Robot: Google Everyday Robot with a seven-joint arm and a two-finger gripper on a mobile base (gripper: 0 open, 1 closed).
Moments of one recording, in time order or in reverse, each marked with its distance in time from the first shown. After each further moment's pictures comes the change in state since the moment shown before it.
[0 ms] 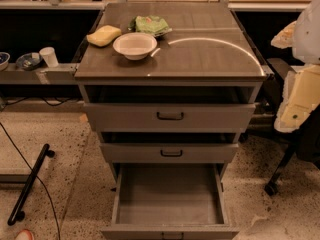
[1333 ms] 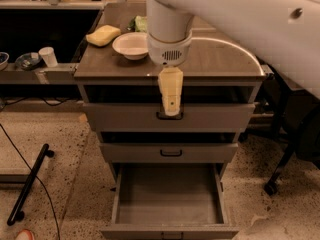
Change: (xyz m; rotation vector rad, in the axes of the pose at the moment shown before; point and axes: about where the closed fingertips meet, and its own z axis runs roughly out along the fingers) arm -0.192 -0.029 0.132 -0.066 0.107 -0.373
